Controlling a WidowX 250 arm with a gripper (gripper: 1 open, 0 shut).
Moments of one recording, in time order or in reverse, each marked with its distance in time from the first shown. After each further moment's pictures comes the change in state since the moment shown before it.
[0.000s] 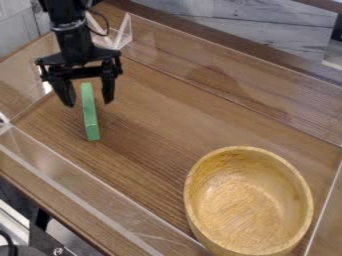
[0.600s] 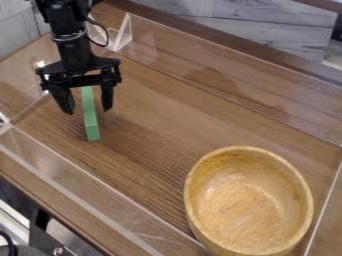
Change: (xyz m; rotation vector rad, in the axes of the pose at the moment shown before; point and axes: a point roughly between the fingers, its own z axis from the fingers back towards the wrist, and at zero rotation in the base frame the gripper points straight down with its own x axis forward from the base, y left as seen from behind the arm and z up) arm 0.000 0.002 -0.010 0.021 0.005 0.019
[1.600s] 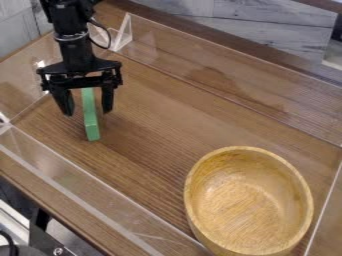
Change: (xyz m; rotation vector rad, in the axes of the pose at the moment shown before) arm -0.004 -0.009 0.001 0.027 0.032 -0.038
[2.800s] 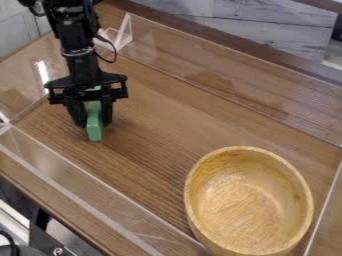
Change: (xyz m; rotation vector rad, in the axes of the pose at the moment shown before) arm -0.007 -0.008 -0.018 -0.014 0.030 -0.012
